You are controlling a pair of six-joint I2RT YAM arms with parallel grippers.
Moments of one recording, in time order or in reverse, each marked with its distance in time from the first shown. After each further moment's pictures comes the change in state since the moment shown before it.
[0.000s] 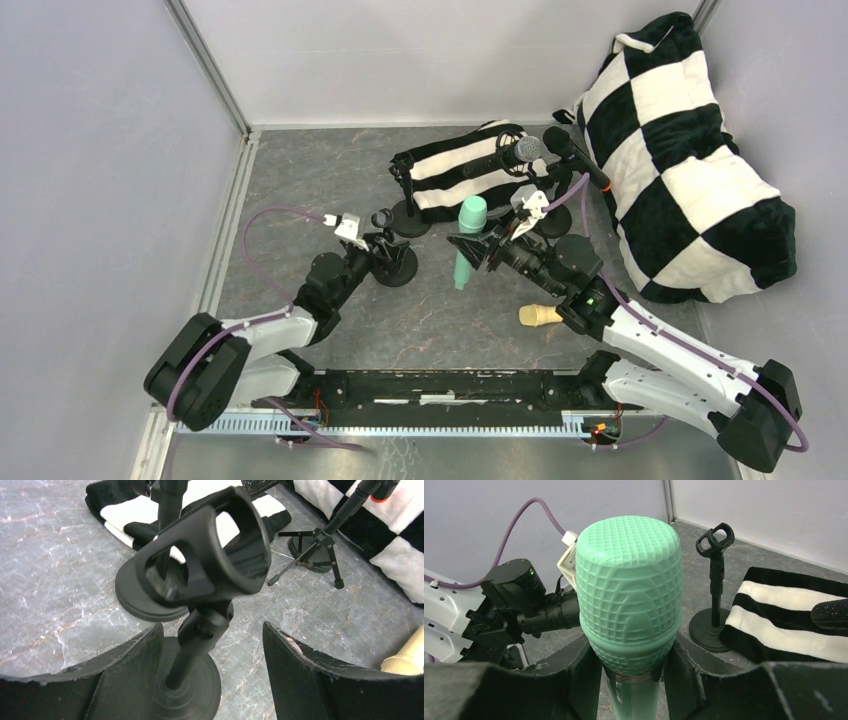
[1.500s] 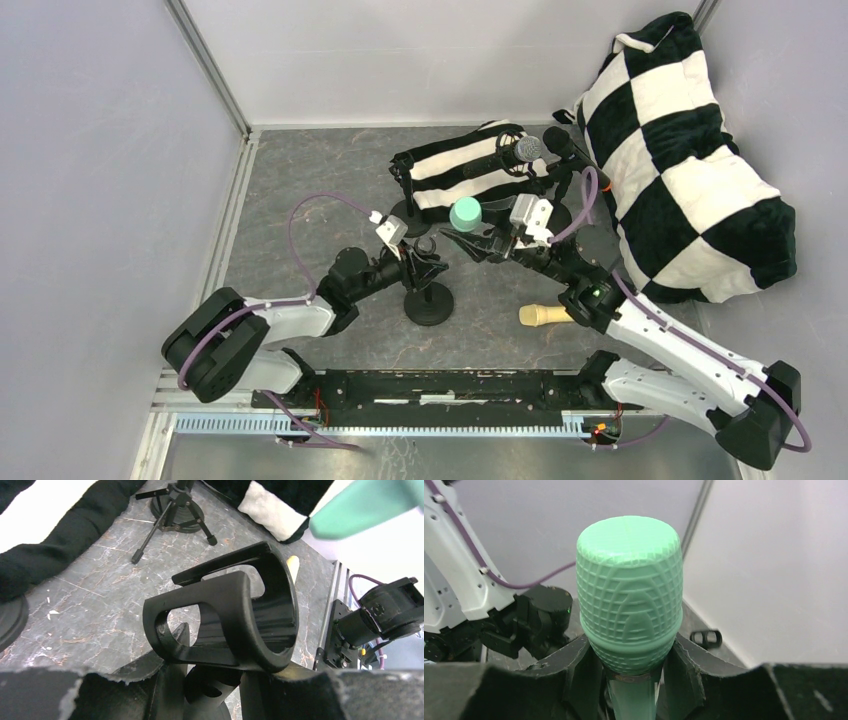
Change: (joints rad) left arm -0.137 0.184 0.133 0.064 0.372 -0.097; right arm 0.000 -0.001 0.115 0.058 -0.224 -0.368
